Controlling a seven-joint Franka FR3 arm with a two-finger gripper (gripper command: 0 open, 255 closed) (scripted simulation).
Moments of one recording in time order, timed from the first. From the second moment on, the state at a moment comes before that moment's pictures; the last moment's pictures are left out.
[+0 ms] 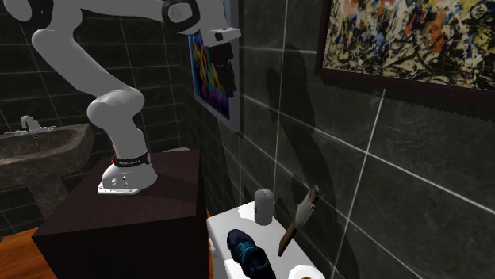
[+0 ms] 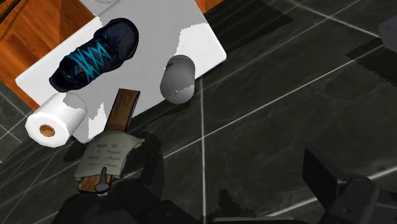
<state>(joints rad) -0.14 -0.65 -0.05 -2.47 -0.05 2.06 0.06</state>
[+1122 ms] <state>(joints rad) -0.26 -0.19 -0.23 -2.50 -0.04 2.50 0.03</state>
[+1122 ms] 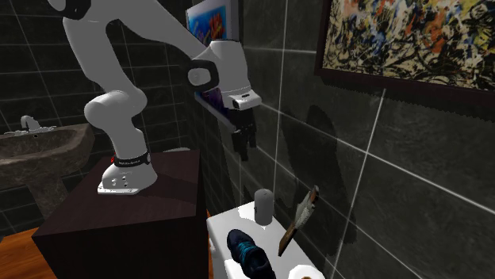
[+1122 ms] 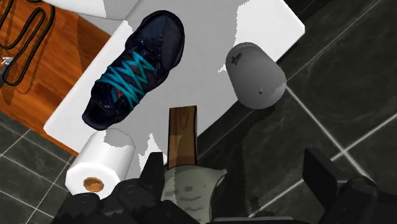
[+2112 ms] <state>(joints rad) -0.41 0.33 -0.27 -2.30 0.27 2.76 -0.19</state>
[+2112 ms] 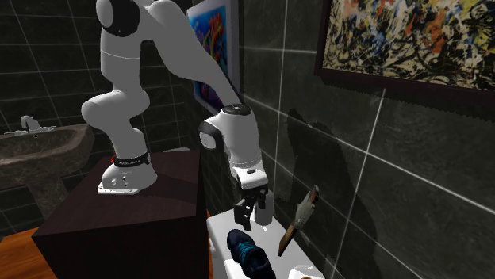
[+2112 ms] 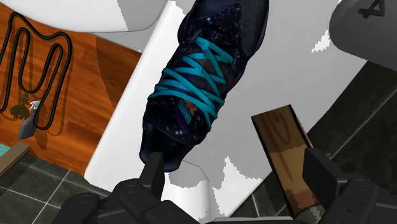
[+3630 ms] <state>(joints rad) -0.56 0.63 -0.17 -2.13 0.41 2.88 -0.28</state>
